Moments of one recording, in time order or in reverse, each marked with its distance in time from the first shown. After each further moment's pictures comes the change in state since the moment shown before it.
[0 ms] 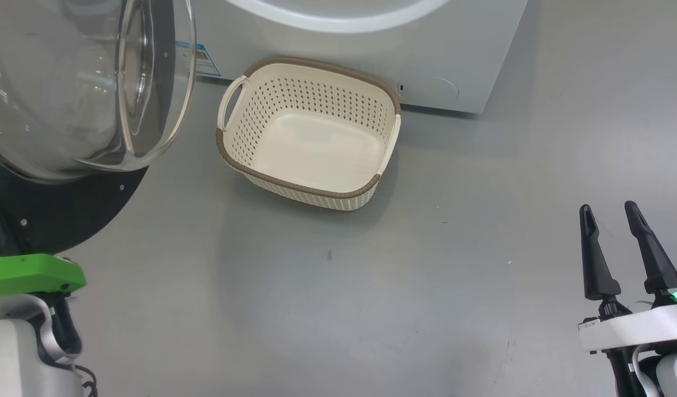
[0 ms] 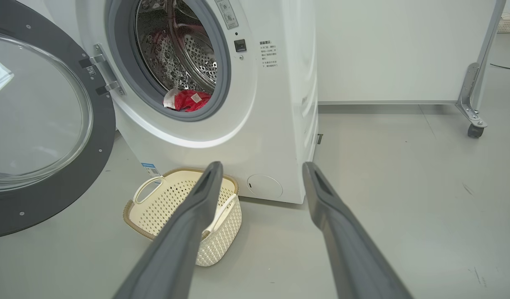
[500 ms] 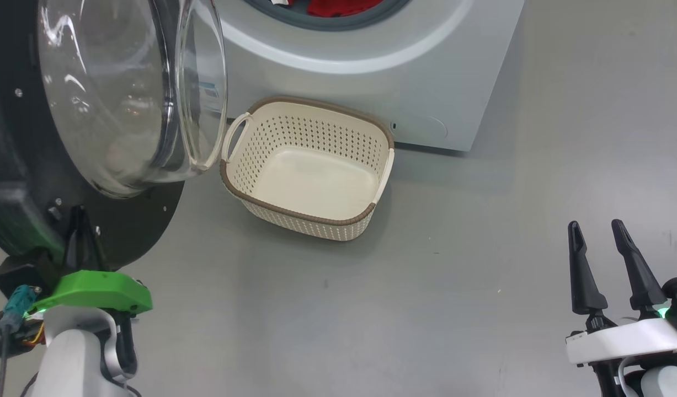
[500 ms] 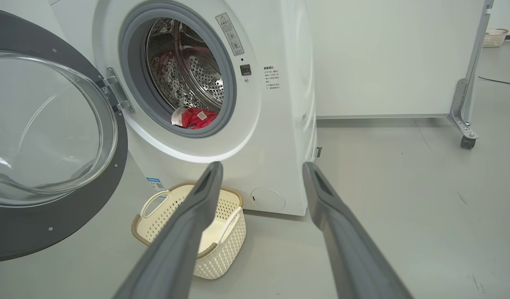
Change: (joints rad) left arm 0.047 -0.031 -0.174 0.036 0.009 0.000 0.009; right arm 0.026 0.044 0.009 0.028 0.001 -0.011 -0.011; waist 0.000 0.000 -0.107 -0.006
